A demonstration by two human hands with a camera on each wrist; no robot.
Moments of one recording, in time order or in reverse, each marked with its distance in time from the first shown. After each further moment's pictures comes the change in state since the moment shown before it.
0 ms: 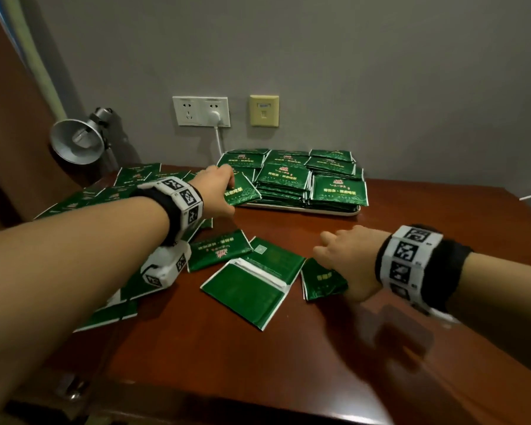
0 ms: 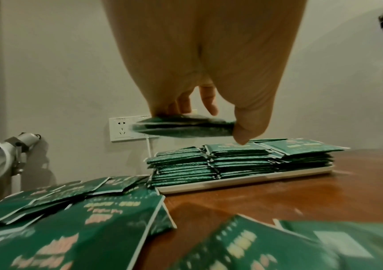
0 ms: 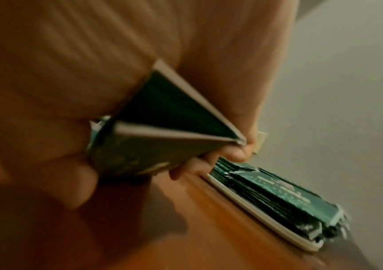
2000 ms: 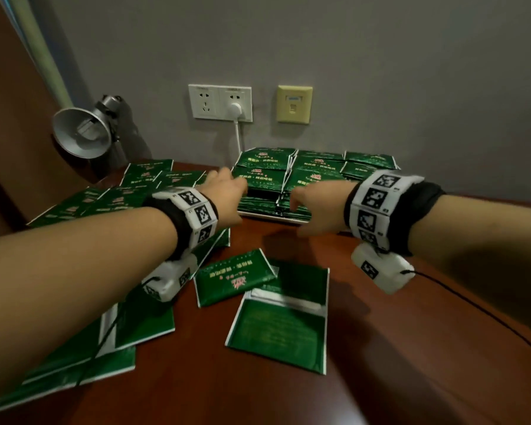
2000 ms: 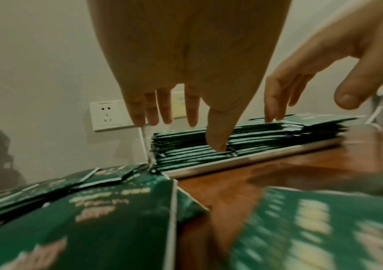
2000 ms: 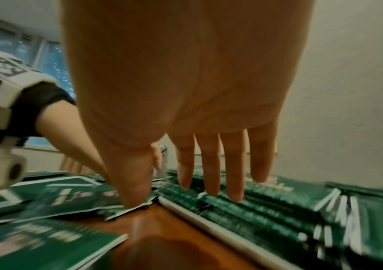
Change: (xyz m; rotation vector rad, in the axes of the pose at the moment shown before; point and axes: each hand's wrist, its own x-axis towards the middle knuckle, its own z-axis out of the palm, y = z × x) left_hand 0.060 -0.045 0.021 0.197 -0.056 -0.038; right_hand 0.137 0.035 -0.092 0.272 0.147 0.069
